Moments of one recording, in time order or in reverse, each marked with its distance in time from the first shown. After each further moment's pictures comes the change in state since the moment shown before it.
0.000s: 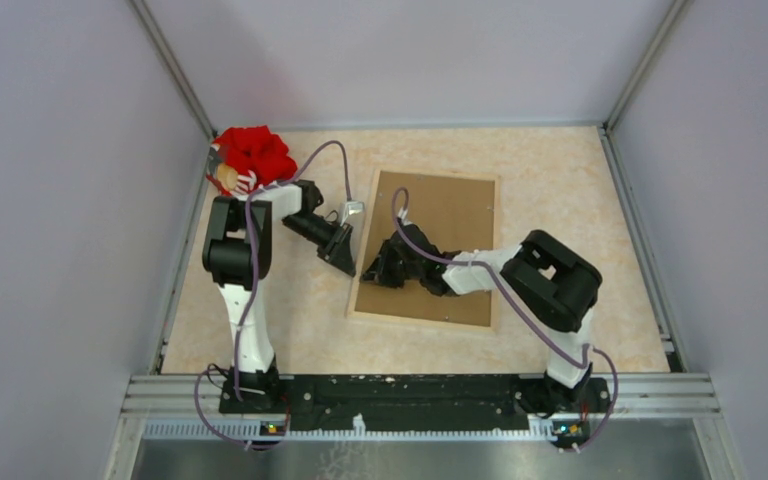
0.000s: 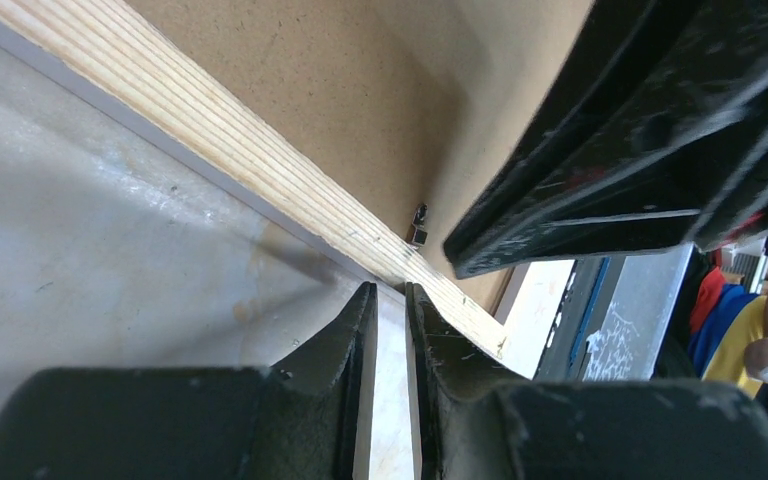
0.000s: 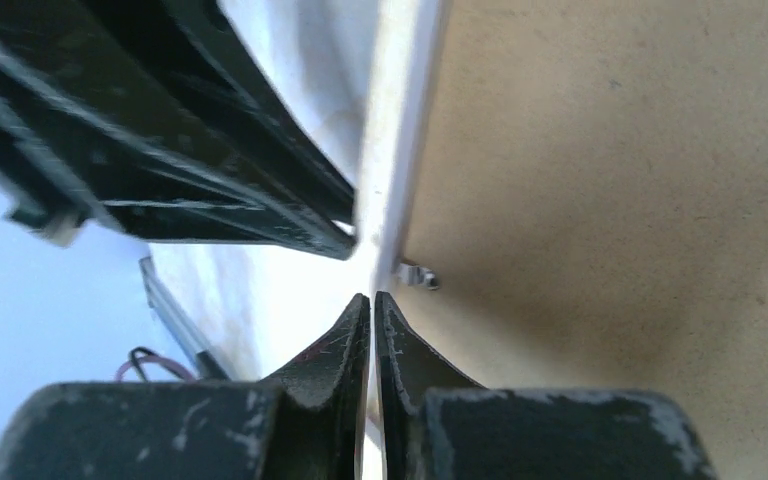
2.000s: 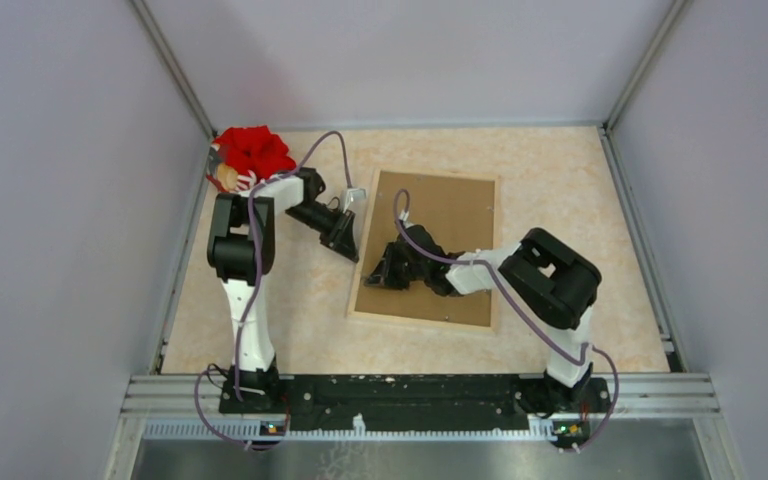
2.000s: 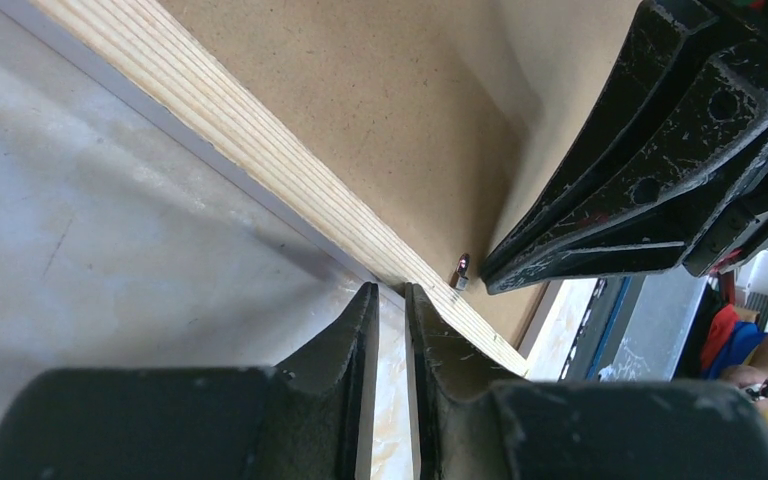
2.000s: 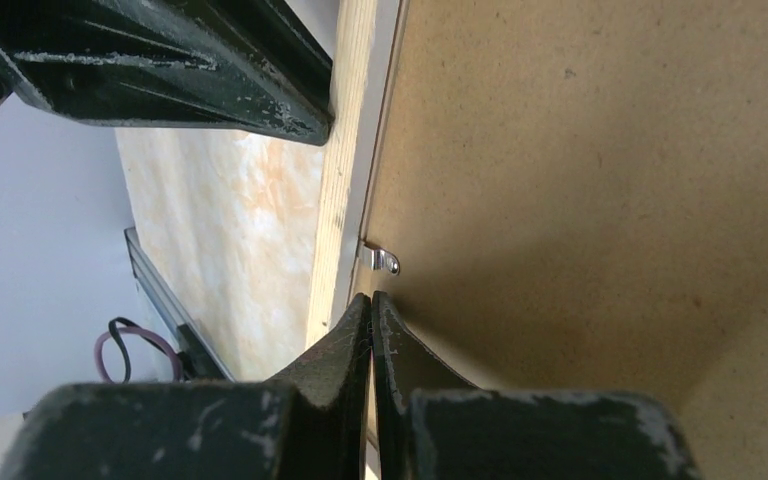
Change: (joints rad) left arm -0.002 0.052 0.117 0.039 -0.022 -0.096; right arm -0.037 -0.009 -0.048 0.039 -0.111 -0.055
